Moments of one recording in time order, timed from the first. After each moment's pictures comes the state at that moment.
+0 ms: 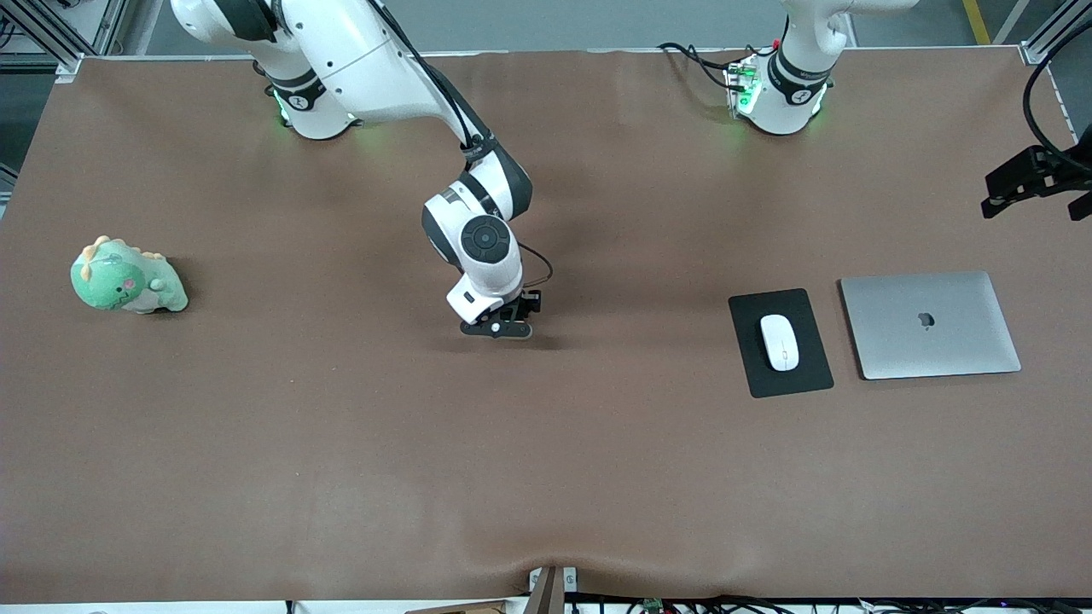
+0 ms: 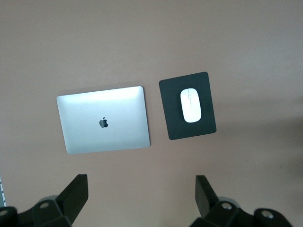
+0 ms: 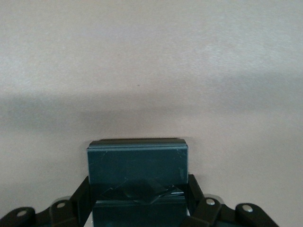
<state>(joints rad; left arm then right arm) -0.10 -0.01 0.11 -1.51 0.04 1.51 0.09 0.78 0.71 -0.07 -1.70 0.09 2.37 0.75</state>
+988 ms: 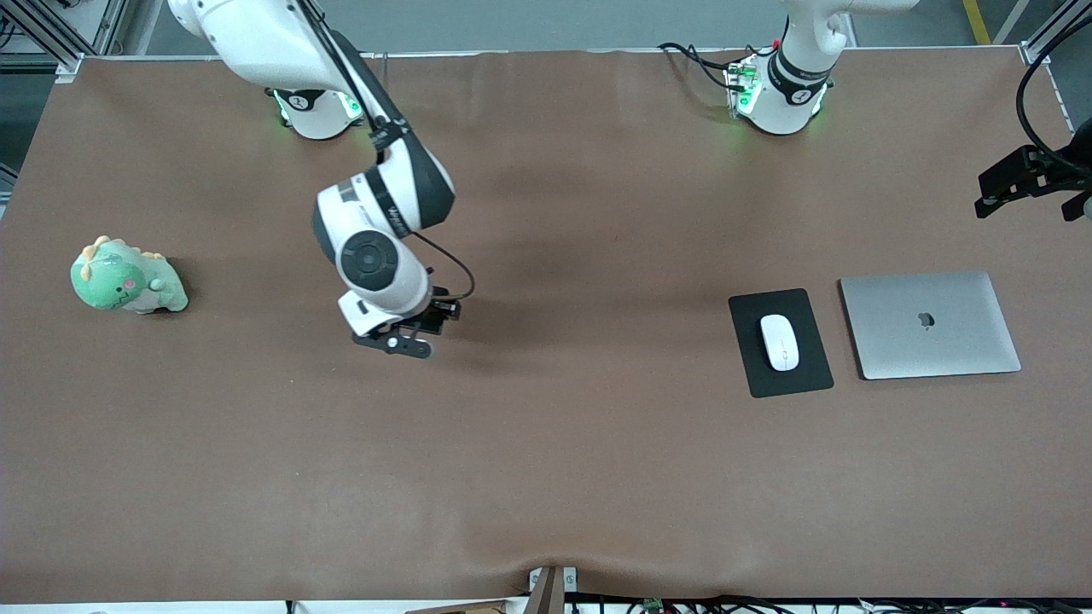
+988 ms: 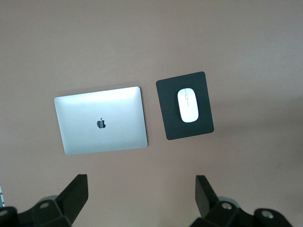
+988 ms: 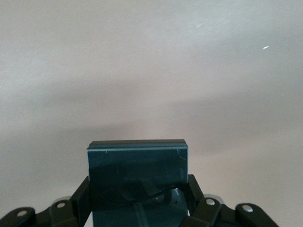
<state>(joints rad) -0.12 -0.01 0.11 -1.51 0.04 1.51 0.08 0.55 0.44 -0.09 -1.78 0.09 2.05 0.63</state>
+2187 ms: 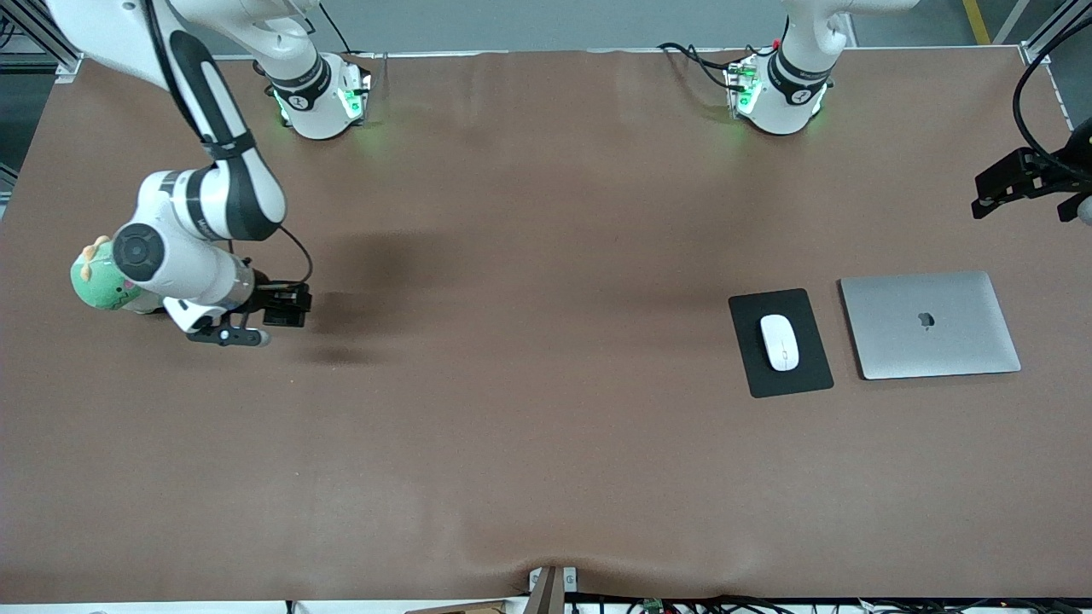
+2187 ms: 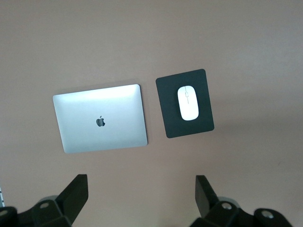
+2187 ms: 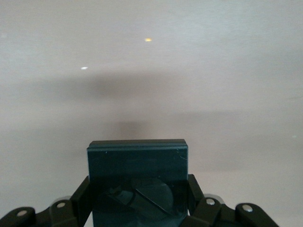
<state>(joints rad) -0.12 -0.01 0.11 -1.52 0.04 1.50 0.08 0.11 0.24 -0.10 -2.19 0.09 2.27 0.02</state>
